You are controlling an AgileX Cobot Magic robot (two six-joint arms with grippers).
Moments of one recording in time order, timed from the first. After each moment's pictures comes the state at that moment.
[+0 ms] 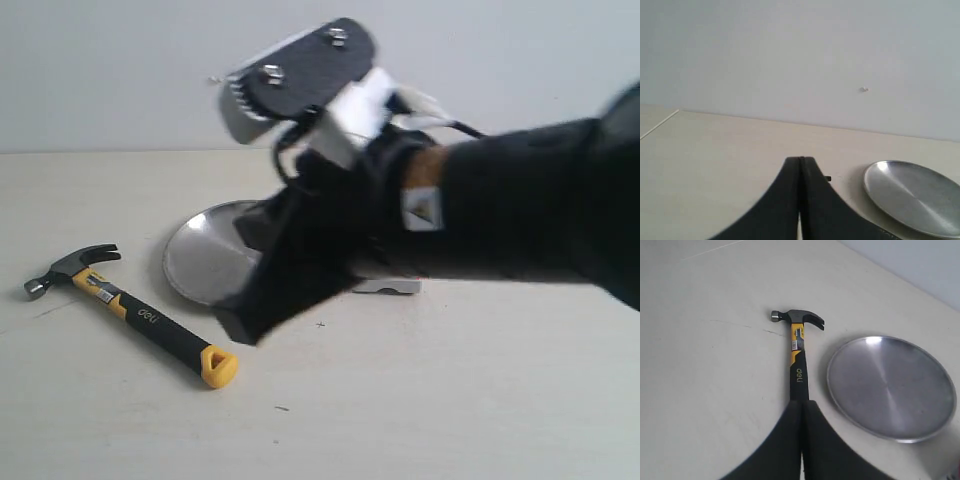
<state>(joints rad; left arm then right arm) -0.01 0.01 0.00 0.15 0.10 -0.24 0.79 1.34 -0.85 0.03 0.12 -0.02</state>
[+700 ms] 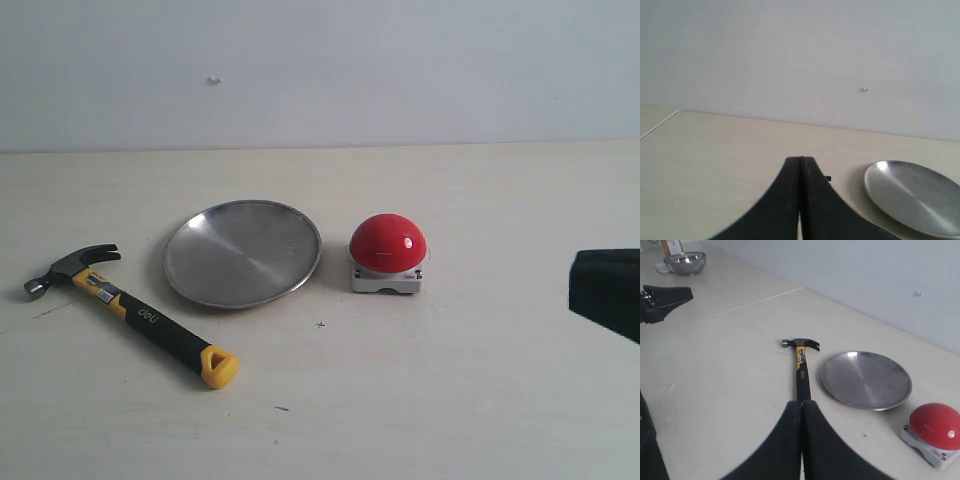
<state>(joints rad) -0.01 0.01 0.00 0.15 0.10 -0.24 0.79 0.46 -0.50 0.03 0.40 0.01</state>
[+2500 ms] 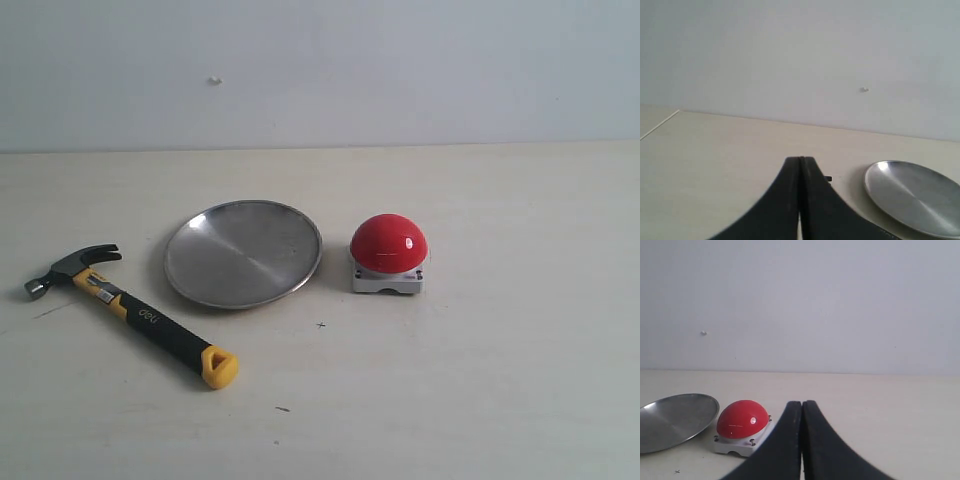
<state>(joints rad) -0.01 0.01 0.00 0.15 0.10 -0.24 0.06 0.02 0.00 0.03 0.09 0.03</state>
